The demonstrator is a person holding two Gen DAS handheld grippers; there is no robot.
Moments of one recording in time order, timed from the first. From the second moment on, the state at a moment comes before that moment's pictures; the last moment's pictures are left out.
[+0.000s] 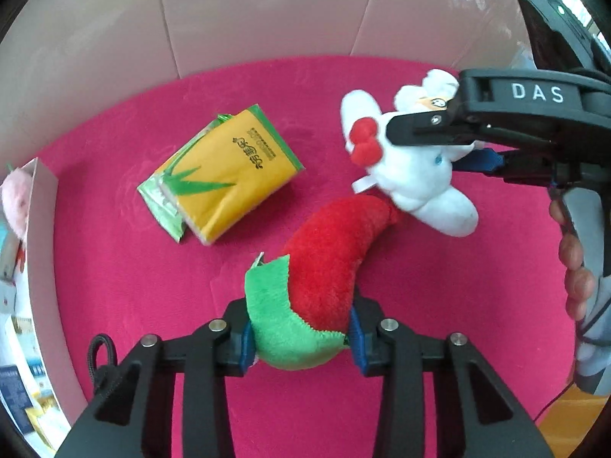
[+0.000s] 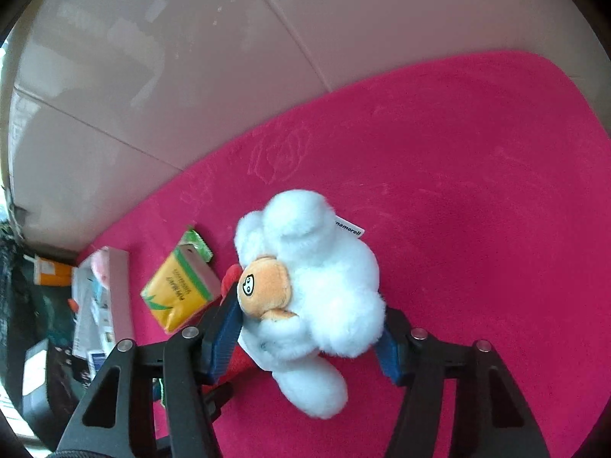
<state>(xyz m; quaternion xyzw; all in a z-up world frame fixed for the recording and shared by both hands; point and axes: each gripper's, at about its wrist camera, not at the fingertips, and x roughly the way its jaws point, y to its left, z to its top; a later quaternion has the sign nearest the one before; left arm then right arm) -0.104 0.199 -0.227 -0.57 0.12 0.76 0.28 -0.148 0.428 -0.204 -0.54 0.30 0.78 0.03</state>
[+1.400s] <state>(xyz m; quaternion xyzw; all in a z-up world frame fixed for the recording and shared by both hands) -0.015 0.147 -0.046 -0.41 0.11 0.87 0.26 0.006 0.335 0.020 -0.35 0.08 0.93 0.10</state>
